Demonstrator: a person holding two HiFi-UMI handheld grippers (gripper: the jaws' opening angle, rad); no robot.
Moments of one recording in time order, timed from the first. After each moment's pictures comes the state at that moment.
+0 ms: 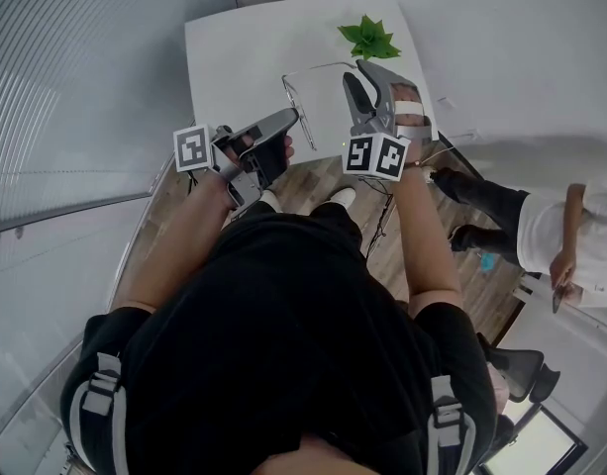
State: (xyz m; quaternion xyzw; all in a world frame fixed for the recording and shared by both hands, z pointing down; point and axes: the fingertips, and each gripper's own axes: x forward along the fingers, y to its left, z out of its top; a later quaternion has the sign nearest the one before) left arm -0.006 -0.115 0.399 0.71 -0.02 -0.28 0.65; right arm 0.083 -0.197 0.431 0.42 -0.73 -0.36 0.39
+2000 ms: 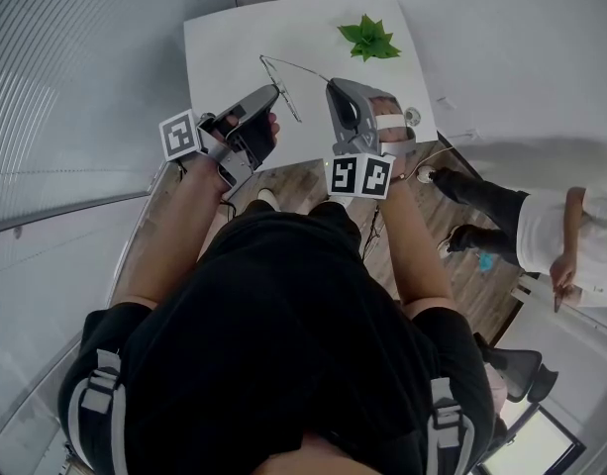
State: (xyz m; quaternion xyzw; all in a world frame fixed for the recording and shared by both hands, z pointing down) left arm -0.031 -0.146 0.400 0.71 -0.08 -0.31 0.63; right arm 0.050 -0.154 0.424 0.41 -0.76 -0.36 0.35
